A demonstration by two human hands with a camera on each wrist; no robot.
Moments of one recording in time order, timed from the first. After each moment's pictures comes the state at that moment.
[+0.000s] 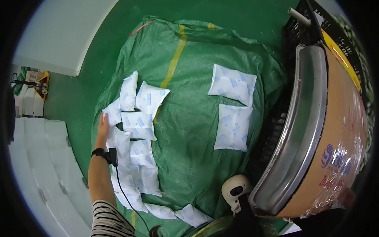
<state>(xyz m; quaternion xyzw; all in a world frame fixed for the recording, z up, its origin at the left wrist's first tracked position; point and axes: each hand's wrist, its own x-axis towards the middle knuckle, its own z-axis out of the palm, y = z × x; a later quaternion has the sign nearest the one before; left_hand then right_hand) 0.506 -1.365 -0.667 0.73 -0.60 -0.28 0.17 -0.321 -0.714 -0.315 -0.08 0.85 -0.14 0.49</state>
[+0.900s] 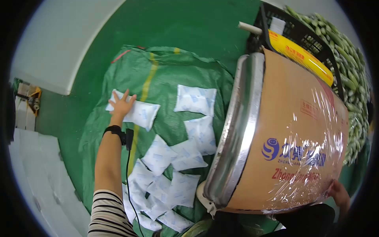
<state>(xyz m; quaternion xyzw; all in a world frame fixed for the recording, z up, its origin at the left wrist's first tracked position) 0.202 -1.374 -0.601 0.70 -0.71 -0.10 -0.04 -0.306 -0.697 -0.346 -0.11 0.85 -0.25 0.46</state>
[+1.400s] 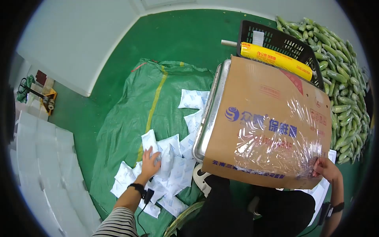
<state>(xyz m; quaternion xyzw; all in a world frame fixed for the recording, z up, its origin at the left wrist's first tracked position) 0.301 -1.071 -0.600 0.47 -0.87 -0.16 0.07 -0.307 -0.706 -0.342 -0.19 0.81 -0.26 0.49</state>
